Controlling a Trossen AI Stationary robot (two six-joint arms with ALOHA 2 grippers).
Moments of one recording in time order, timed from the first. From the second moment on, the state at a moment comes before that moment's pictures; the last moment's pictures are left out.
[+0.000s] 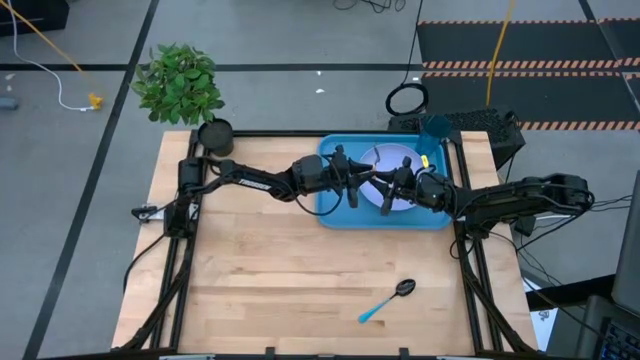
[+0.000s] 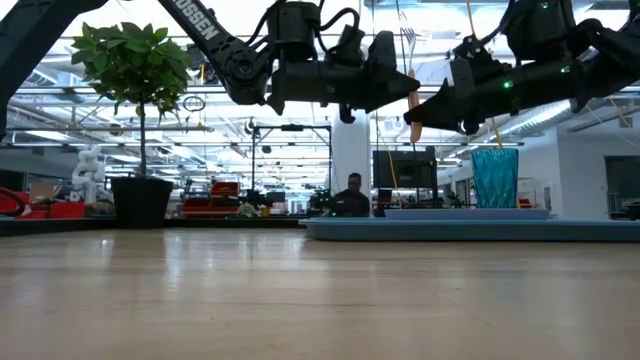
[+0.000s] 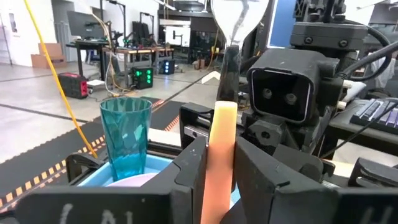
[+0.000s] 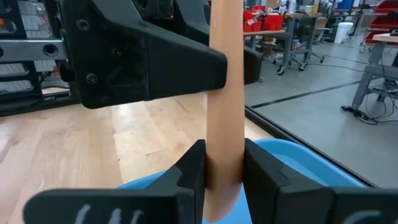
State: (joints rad) left arm 0.19 2.05 1.25 0.89 0.01 -0.06; right arm -0.19 1.11 0.24 0.76 0.24 0.05
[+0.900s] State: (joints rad) left arm 0.18 2.05 1.25 0.88 0.04 -0.14; right arm -0.19 1.11 0.24 0.72 0.23 0.03
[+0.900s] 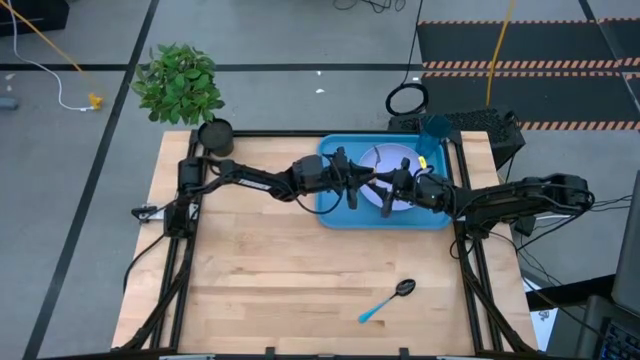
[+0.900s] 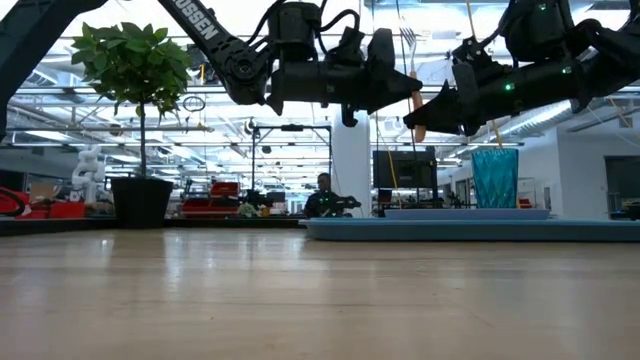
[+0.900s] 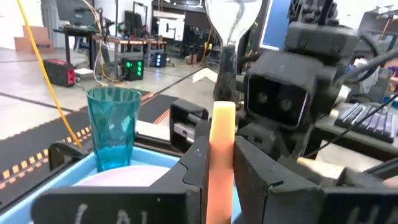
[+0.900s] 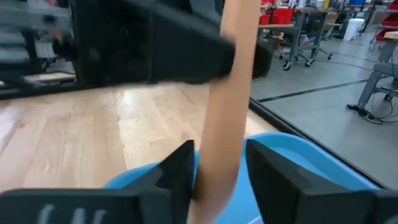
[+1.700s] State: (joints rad) left arm 0.19 1.99 1.25 0.70 -0.24 -0.16; right arm -0.33 0.83 0.24 0.54 0.00 0.03
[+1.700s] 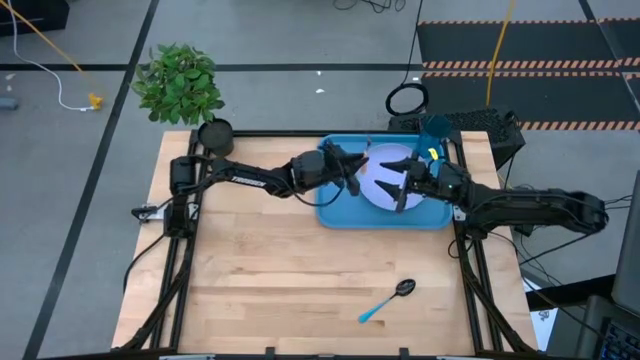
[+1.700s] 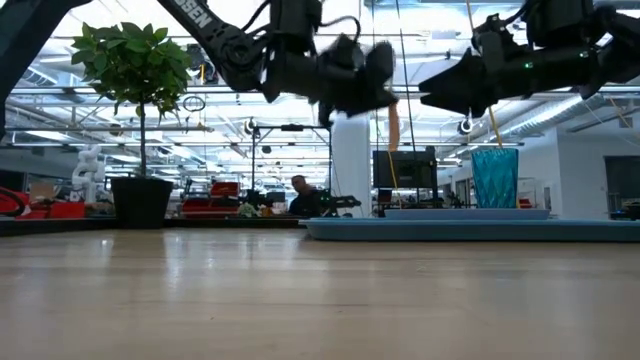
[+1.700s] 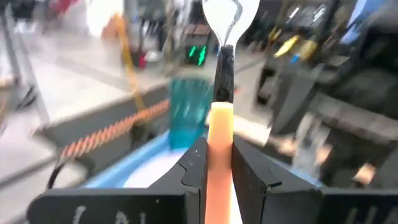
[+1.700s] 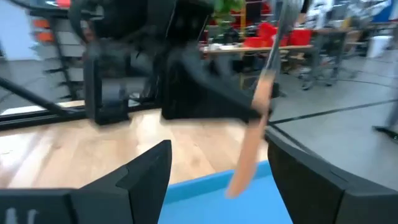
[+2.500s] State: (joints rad) left arm 0.12 1.99 1.39 0.02 -0.46 -0.86; right arm -0.32 0.74 0.24 0.54 0.15 -0.01
